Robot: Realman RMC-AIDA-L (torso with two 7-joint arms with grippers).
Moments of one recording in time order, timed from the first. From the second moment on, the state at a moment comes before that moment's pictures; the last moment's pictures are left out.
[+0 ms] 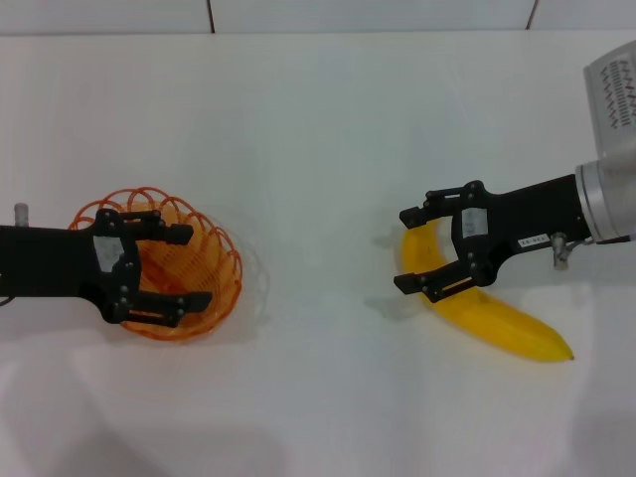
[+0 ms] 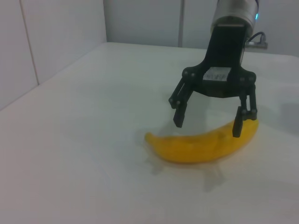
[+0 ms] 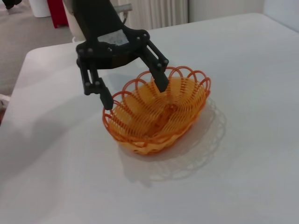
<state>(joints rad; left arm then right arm) -0.53 -2.03 0.82 0.79 2.13 1.61 -1.23 0.56 2.01 -1.03 -0.74 -2.05 -1.48 1.40</state>
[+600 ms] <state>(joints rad) -0.52 -2.03 0.78 0.84 2.05 1.61 -1.36 0.55 2.01 -1.03 -0.74 -2.05 -1.48 1.40</state>
